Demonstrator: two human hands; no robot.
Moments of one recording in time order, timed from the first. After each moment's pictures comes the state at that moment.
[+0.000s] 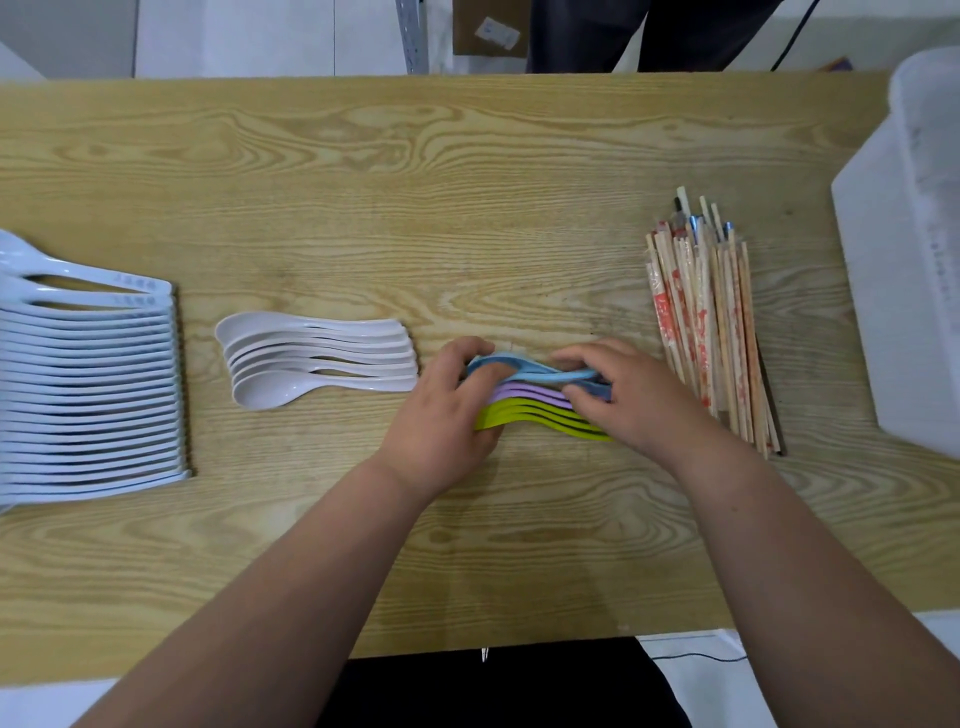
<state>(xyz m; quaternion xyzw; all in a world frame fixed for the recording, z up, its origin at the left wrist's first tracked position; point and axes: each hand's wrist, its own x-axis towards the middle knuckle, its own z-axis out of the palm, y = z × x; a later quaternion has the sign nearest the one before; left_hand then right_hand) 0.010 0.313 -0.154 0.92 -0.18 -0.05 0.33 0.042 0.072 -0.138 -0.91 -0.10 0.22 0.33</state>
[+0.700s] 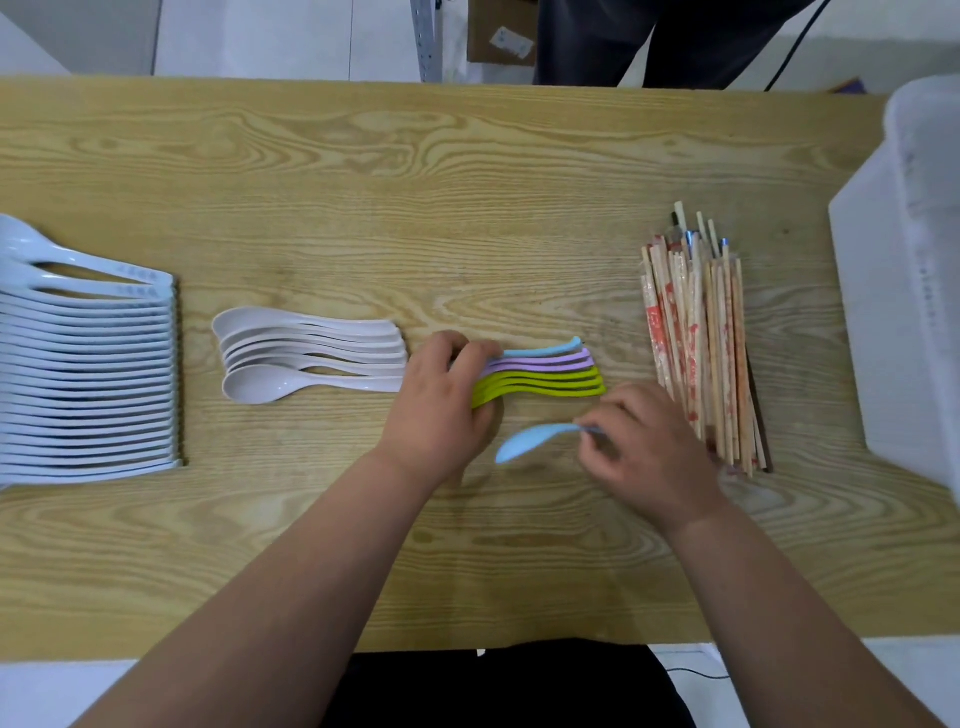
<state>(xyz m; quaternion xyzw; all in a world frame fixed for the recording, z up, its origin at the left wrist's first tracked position) 0.019 0.295 -0.144 0.94 -0.07 -0.05 0.33 -0.004 0.053 -0.144 -0.94 -0.22 -0.06 0.24</state>
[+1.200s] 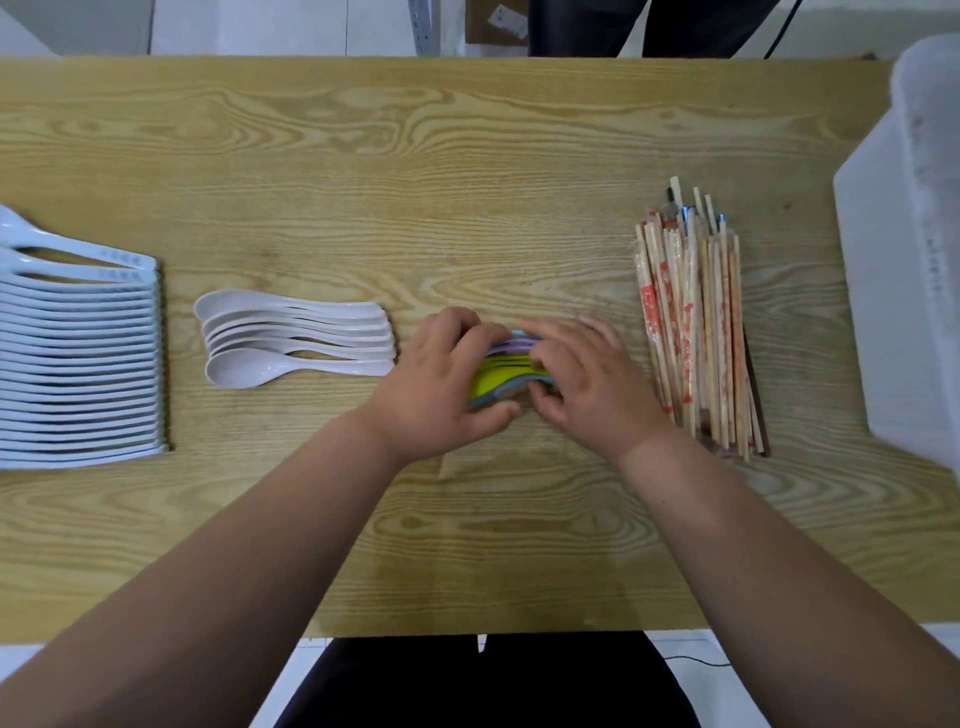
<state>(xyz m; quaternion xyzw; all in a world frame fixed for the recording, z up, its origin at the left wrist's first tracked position) 0.027 0.299 -0.141 0.94 -0.20 -0.08 0.27 0.038 0.078 -0.167 -0.92 -0.31 -0.05 0.22</state>
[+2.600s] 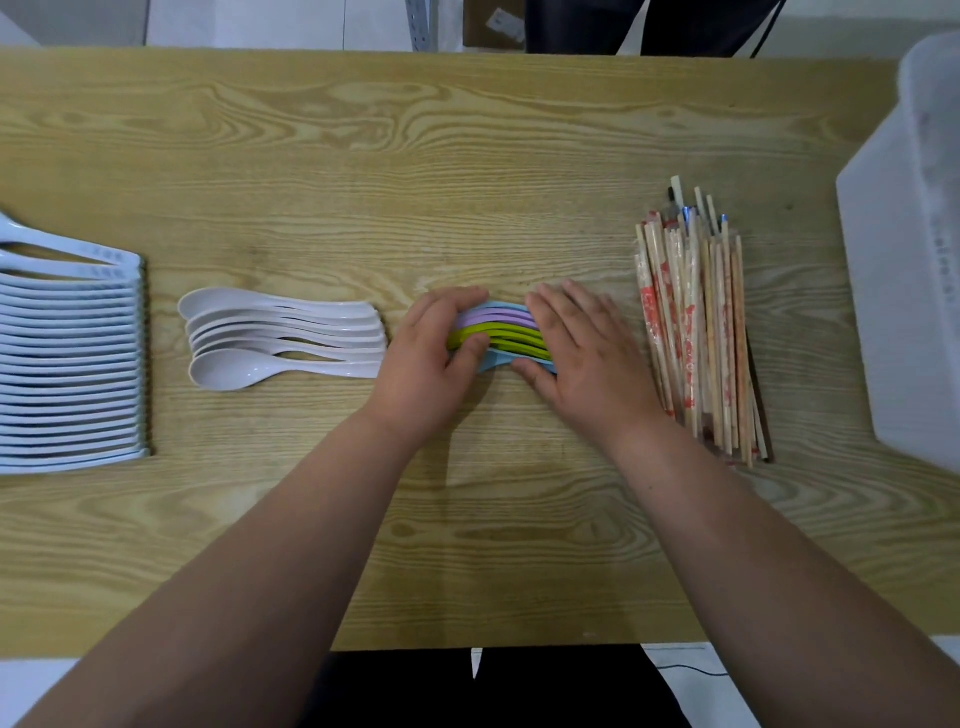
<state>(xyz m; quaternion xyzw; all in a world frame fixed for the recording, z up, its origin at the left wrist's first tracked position) 0.043 0.290 -0.156 0.90 -0.05 -0.01 0.43 0.053 0.083 -0.175 -0.97 -0.21 0.02 0.12</state>
